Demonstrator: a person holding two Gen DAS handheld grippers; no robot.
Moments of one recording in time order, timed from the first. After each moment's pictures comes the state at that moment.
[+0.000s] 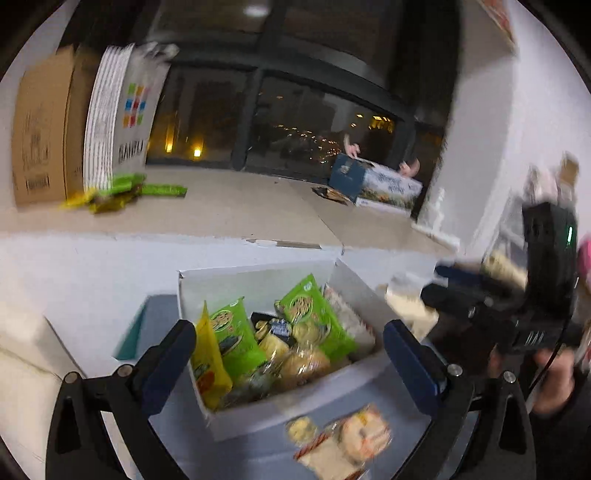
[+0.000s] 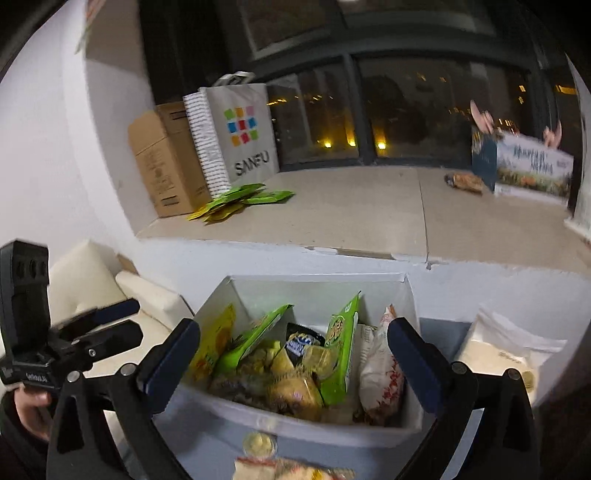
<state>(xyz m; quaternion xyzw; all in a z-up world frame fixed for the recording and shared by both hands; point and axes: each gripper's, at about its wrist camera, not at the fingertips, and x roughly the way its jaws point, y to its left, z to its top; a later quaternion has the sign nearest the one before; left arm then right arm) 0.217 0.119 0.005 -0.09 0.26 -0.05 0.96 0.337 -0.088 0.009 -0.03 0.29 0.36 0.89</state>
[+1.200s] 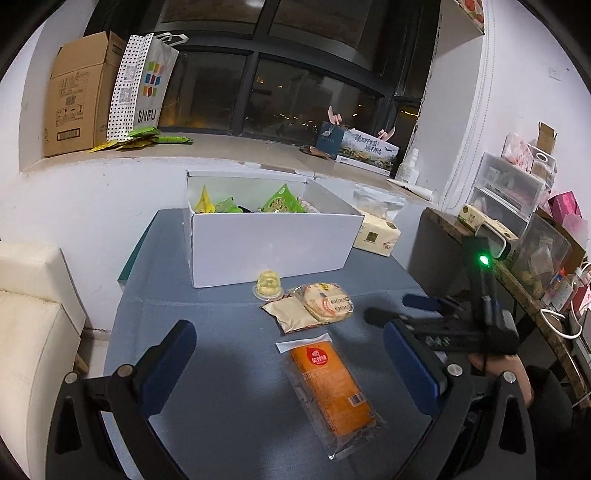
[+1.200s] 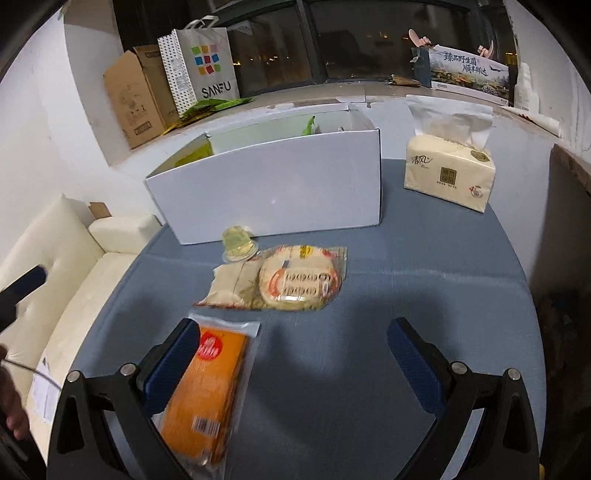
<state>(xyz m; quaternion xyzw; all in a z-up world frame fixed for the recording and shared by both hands) 0.039 0.067 -0.070 -0.12 0.29 -0.05 0.95 0.193 -0.158 -0.132 -0.02 0.39 0.27 0.88</state>
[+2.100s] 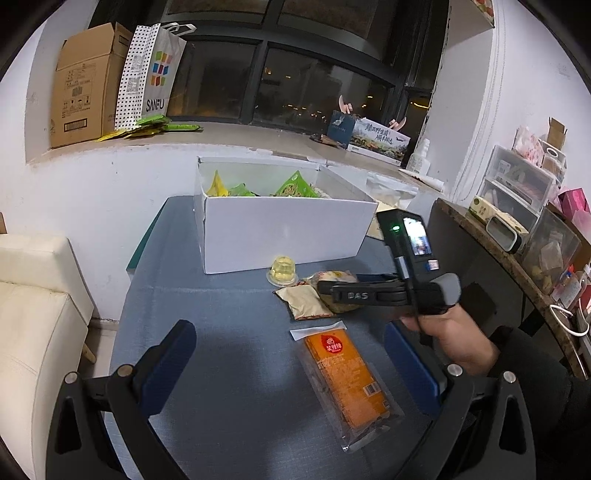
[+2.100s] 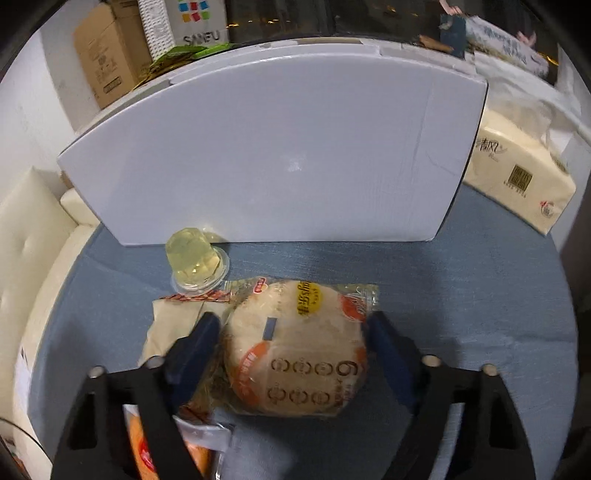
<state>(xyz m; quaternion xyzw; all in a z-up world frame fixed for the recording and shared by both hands) 0.043 0.073 -0.083 -0.11 0.31 -0.03 0.94 0.285 -0.089 -0.182 -0.08 0.46 0.27 0.85</state>
